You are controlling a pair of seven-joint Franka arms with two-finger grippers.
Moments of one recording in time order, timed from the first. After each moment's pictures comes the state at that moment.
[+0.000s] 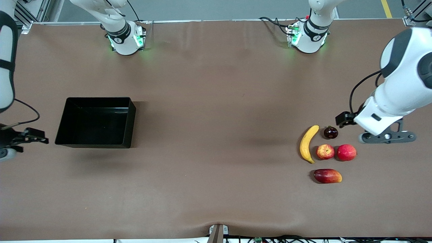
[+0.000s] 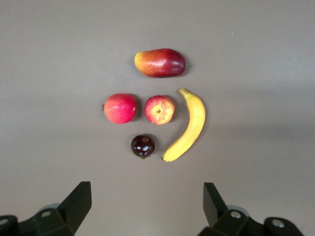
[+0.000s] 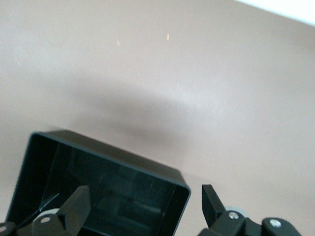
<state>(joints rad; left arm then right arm) 0.48 0.35 -0.81 -1.43 0.39 1.59 -0.31 -0.06 0.44 -0.17 -1.35 0.12 1.82 -0.59</state>
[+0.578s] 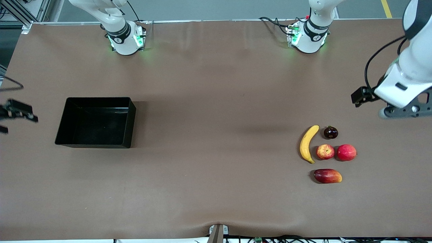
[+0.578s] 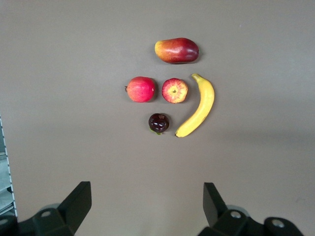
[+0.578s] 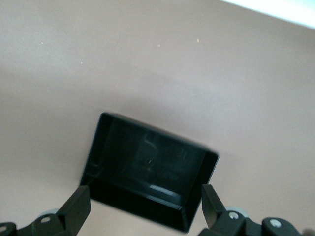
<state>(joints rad) 0.51 0.19 -0.81 -1.38 0.31 1.45 -0.27 0.00 0.26 -0.17 -1.25 0.12 1.49 -0.44</state>
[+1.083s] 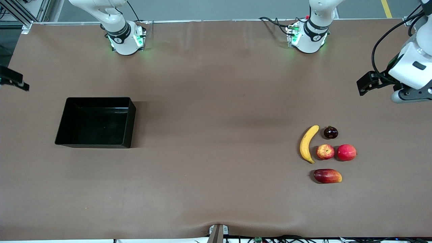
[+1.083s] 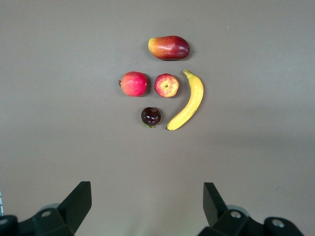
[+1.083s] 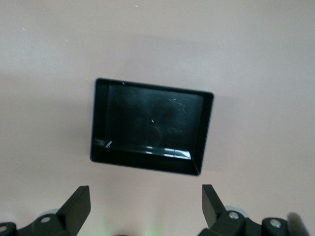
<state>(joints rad) 0.55 0.13 -0.78 -1.38 0.20 1.44 -0.23 0.00 0.01 -0.19 -1.49 0.02 1.44 -0.30</state>
